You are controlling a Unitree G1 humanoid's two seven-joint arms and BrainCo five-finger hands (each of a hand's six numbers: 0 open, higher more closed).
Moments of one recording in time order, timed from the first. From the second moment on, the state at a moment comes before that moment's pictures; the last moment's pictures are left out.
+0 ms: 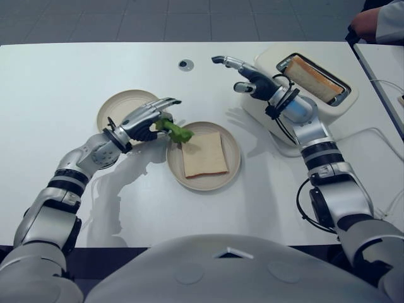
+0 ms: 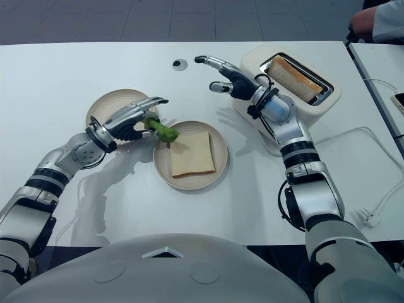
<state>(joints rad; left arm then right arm) -0.35 0.62 -0.37 0.62 0.59 -0.91 0.07 -0.58 -0.41 0.17 0.58 -0.20 -0.67 0.40</state>
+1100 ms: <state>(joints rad) -0.35 0.51 -0.41 0.58 0.69 -0.93 0.05 -0.57 -0.40 0.13 0.47 -0.12 -0.63 0.46</state>
